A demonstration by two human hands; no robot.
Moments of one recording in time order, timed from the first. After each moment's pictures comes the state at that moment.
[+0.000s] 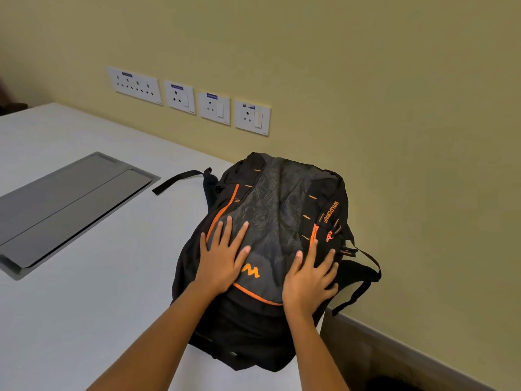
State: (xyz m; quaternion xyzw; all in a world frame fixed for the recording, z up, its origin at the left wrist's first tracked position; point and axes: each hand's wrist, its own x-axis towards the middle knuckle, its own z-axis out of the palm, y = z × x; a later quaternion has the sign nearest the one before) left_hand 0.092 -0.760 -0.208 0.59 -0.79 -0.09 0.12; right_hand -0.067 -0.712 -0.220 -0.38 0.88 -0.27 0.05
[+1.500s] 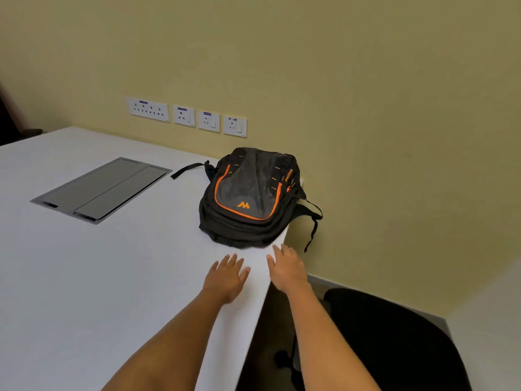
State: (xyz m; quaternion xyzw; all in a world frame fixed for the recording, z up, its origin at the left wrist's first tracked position) left_hand 0.130 -0.444 -0.160 0.56 -0.81 -0.17 -0.01; right_hand -0.028 -0.421 -0.138 -0.63 0.77 -0.07 0.12
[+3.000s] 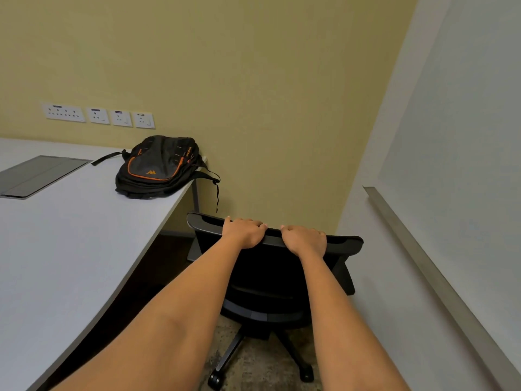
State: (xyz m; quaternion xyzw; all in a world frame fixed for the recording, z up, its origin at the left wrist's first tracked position) left_hand -0.102 -0.020 -0.013 0.46 -0.87 -0.14 -0.05; right_hand -0.221 0.061 -0.023 -0.44 0.90 -0.06 0.07
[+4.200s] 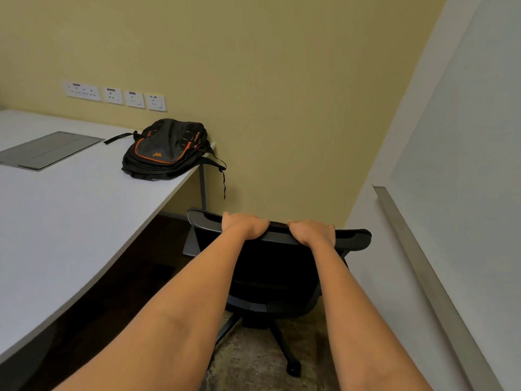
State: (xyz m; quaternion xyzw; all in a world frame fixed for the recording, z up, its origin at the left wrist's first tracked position) left_hand -0.146 0.009 -0.010 0.56 -0.80 -0.18 -0.09; right_hand -0.288 0.072 -0.021 -0.46 0.88 -0.03 0.12
